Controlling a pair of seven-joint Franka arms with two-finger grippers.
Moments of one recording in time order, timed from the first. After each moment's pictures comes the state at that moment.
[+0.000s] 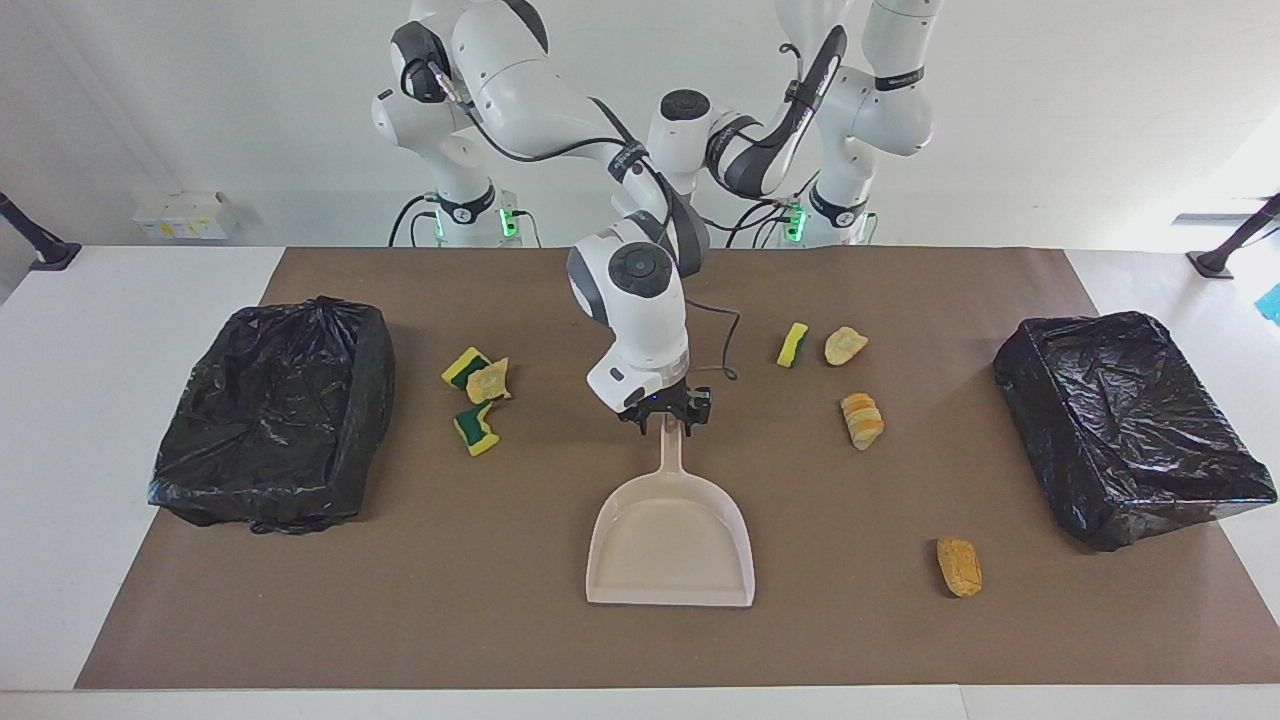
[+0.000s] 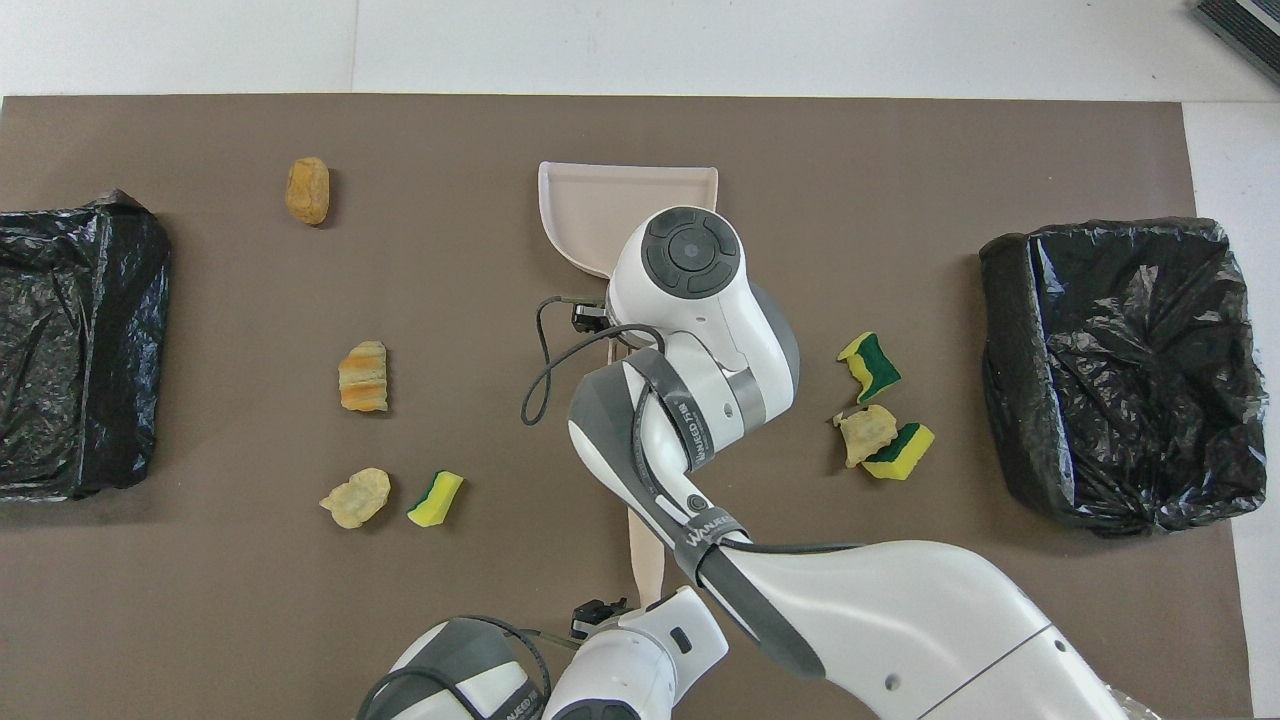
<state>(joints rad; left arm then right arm) -0.82 -0.08 -0.22 -2.44 -0.08 2.51 -0.70 0.56 0.60 -0.02 -1.44 0.11 2.14 0.62</state>
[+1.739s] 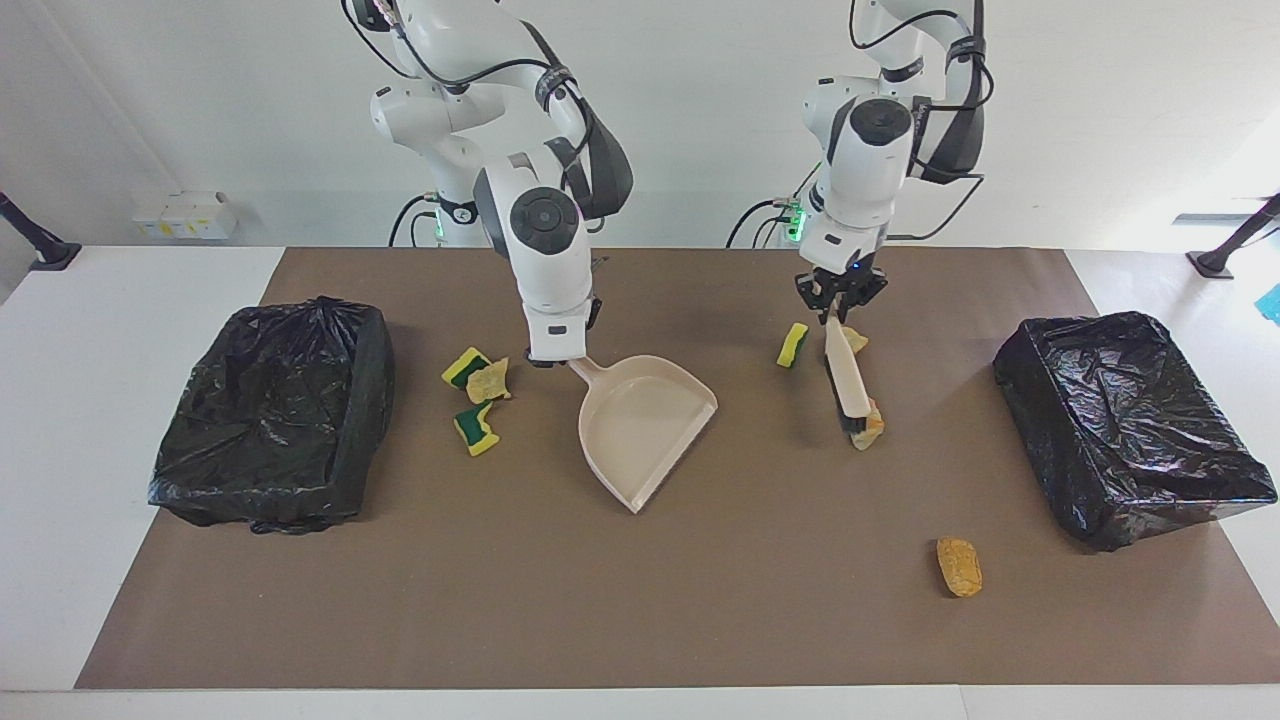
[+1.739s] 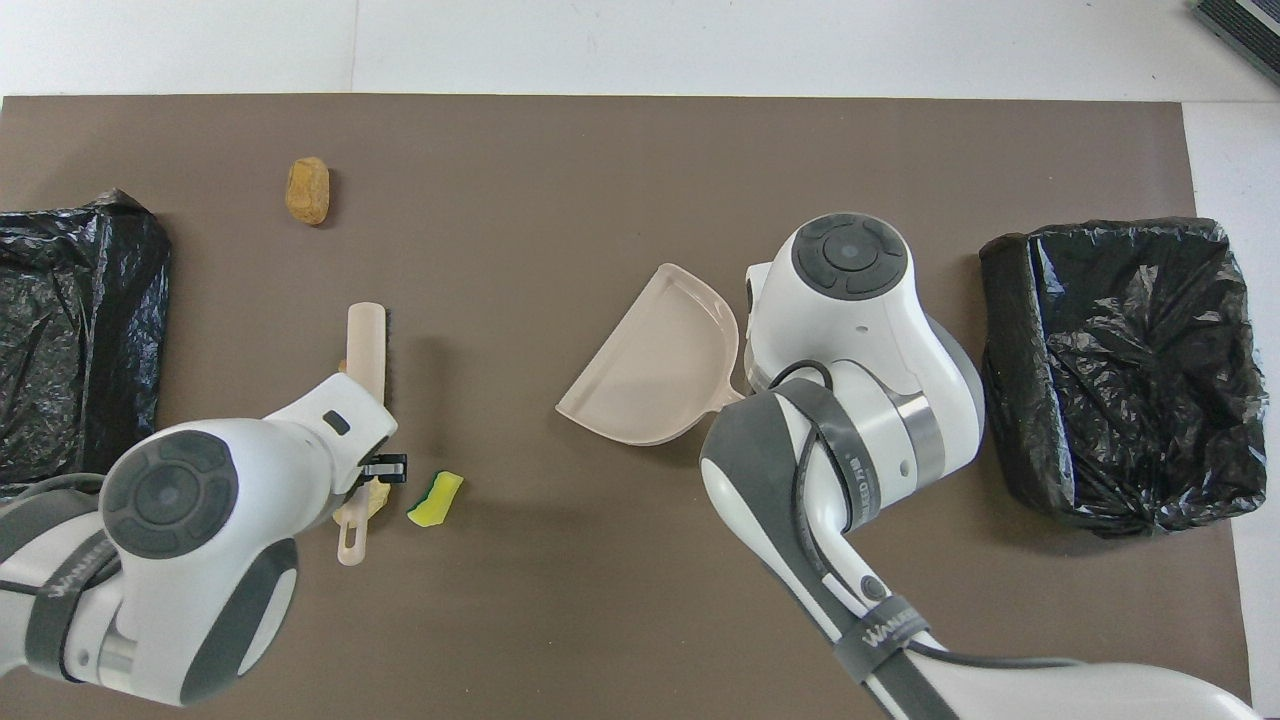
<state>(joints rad) -0.12 -0.22 -0.20 -2.36 0.06 2.19 -0.29 0.47 0.23 -0.02 -1.80 0.07 1.78 -0.44</state>
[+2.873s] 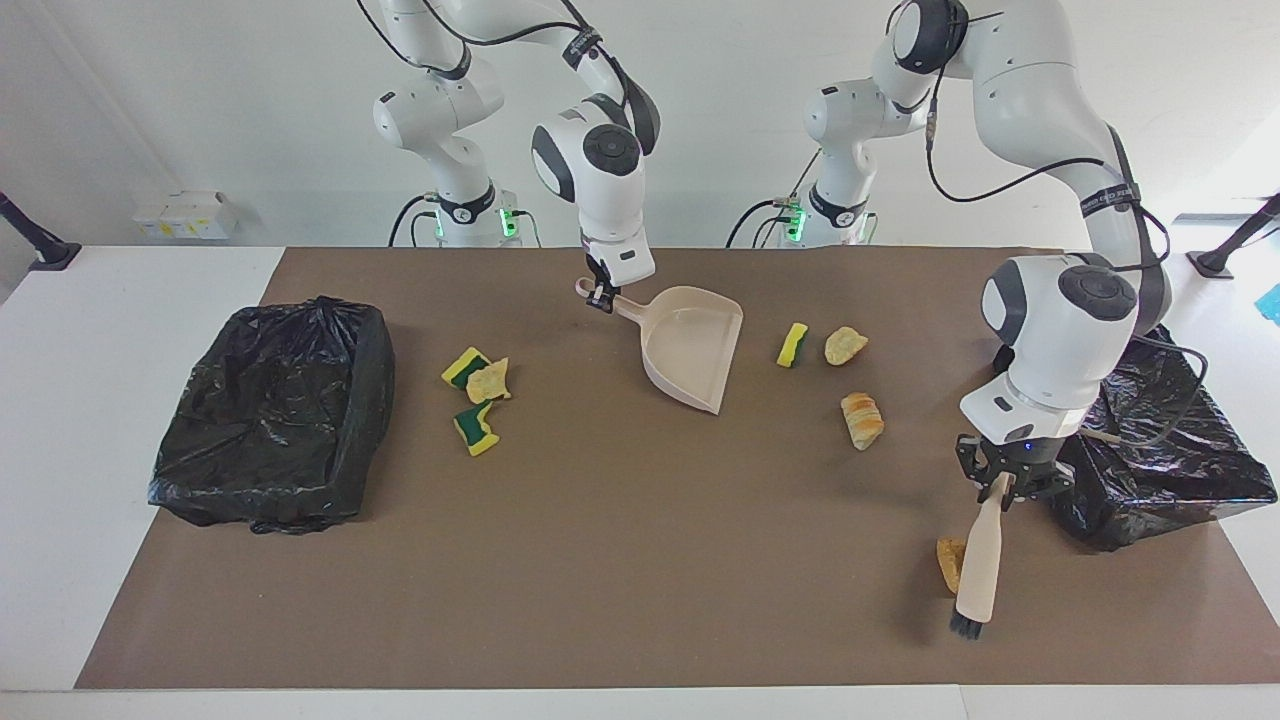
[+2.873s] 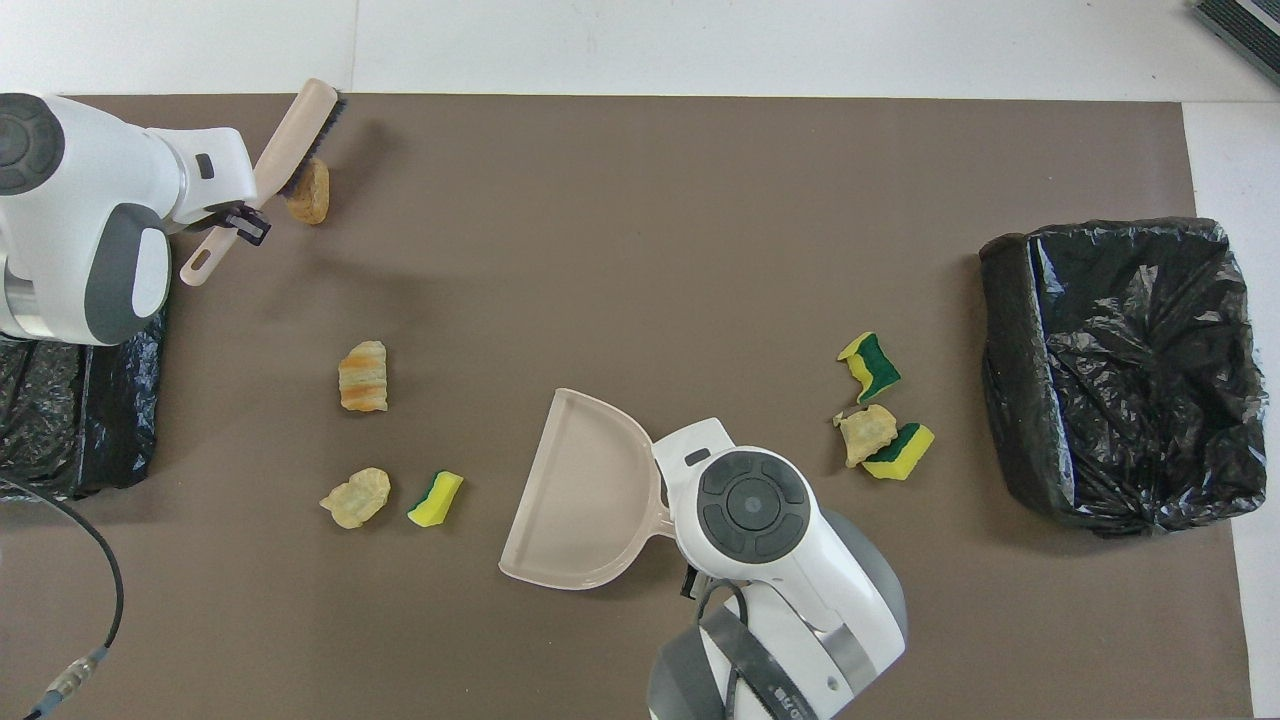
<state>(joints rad) 0.12 0.51 -0.20 -1.56 0.30 2.31 0.47 0.67 0.02 -0.02 -2.17 0.07 2.06 -0.57</state>
